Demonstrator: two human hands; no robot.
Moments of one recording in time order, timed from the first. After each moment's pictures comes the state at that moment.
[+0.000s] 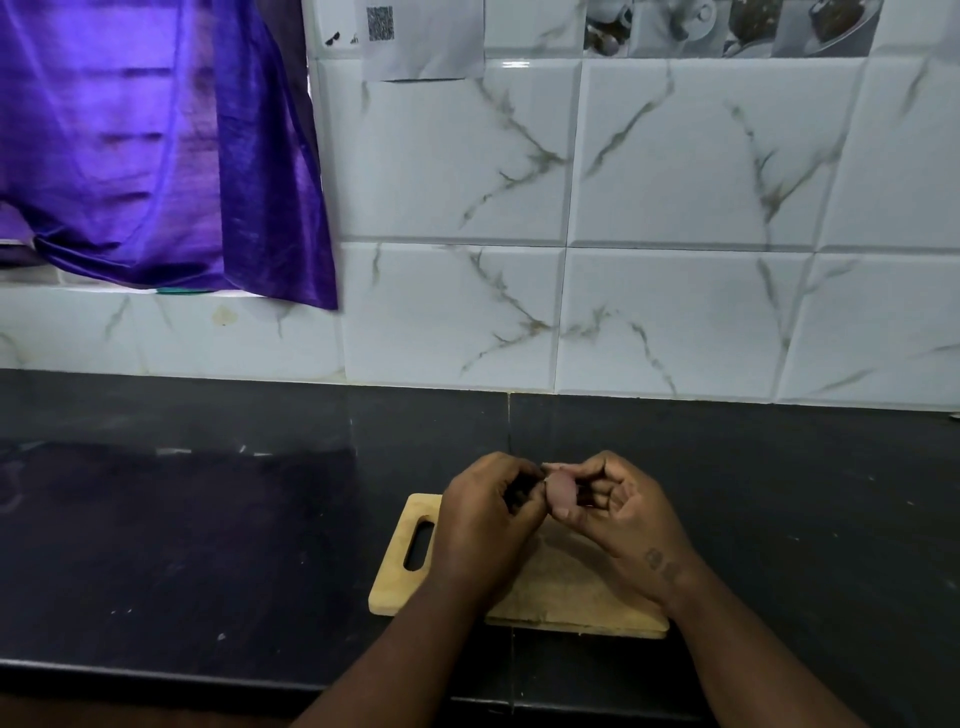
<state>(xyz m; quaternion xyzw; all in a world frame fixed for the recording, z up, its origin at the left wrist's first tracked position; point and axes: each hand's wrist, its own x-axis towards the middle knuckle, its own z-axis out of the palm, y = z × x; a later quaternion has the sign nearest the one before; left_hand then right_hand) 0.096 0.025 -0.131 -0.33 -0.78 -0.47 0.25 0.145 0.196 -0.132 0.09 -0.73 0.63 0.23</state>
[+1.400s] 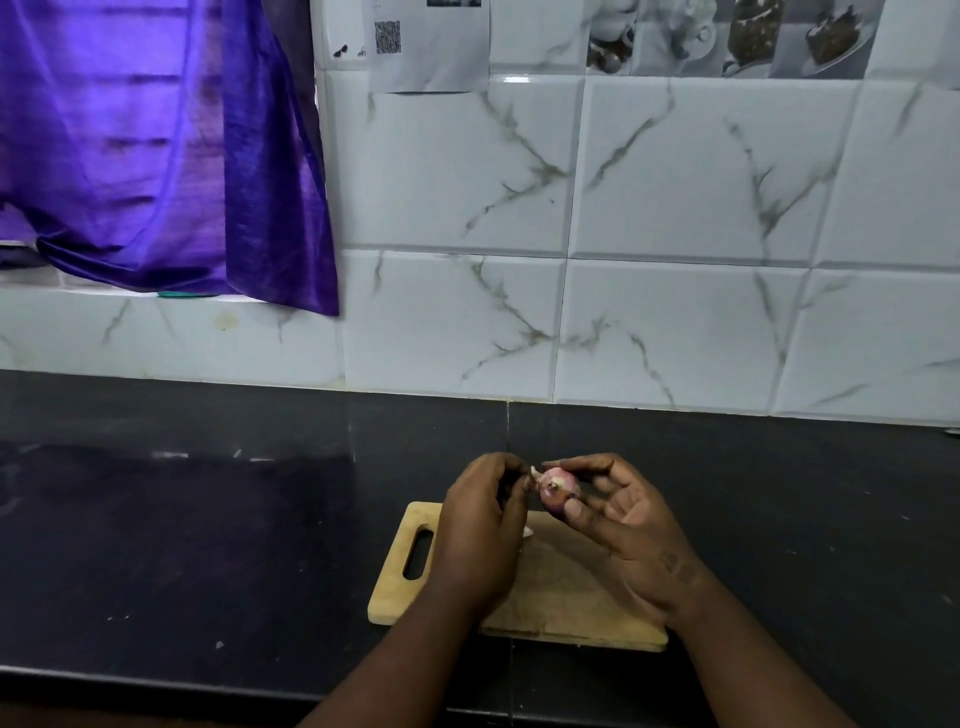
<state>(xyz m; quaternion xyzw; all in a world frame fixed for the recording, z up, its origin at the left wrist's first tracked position) 0.094 0.026 -0.131 -0.28 -0.77 -0.53 0.23 0.151 0.196 -0.125 0.11 -0.67 0.71 0.19</state>
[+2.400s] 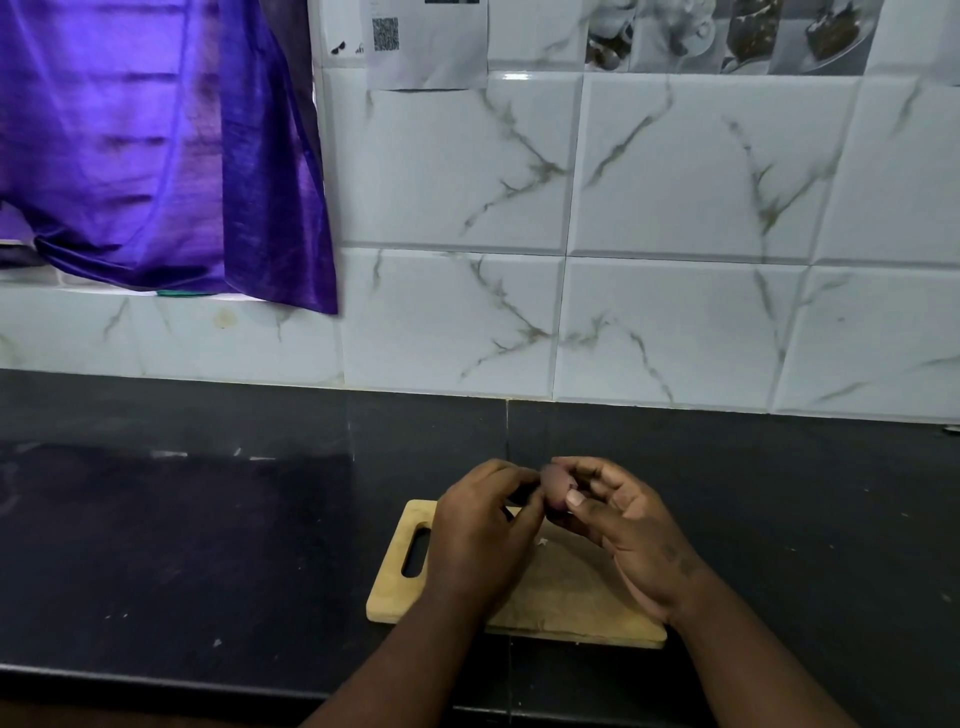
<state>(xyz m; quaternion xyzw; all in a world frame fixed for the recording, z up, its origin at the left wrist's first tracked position) 0.101 0.024 -0.131 -0.33 -0.77 -0.45 0.30 0.151 0.196 -0.125 0.04 -0.67 0.73 0.15</state>
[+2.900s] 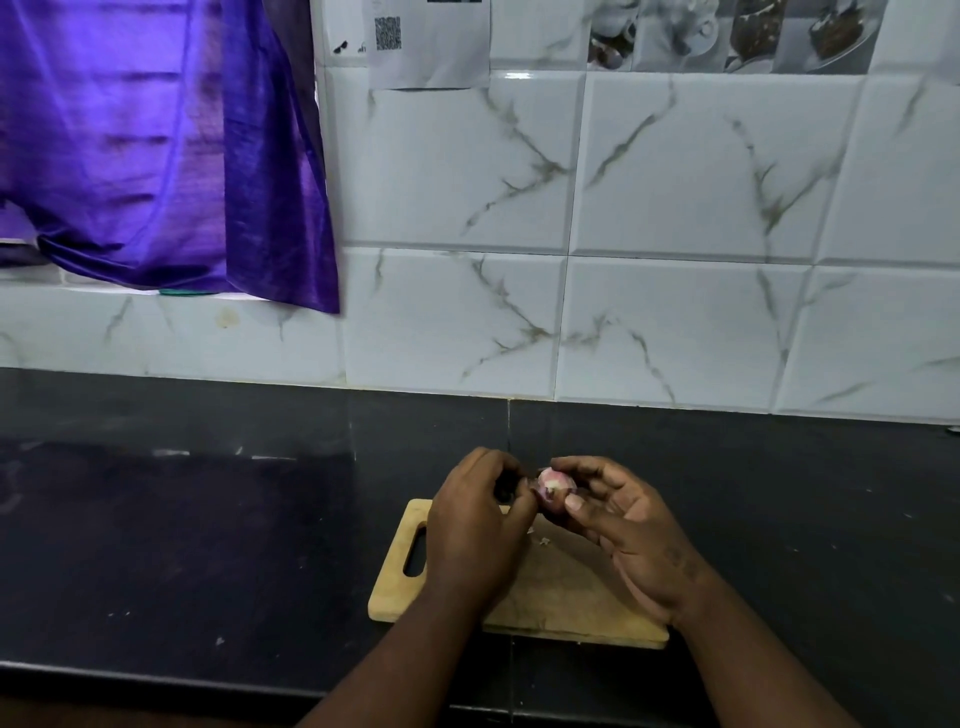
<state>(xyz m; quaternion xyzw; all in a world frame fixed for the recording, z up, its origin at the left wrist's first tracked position) 0.097 0.024 -0.129 -0.26 -0.79 -0.48 0.29 0.152 0.194 -0.123 0.07 -0.66 0.74 0.14</state>
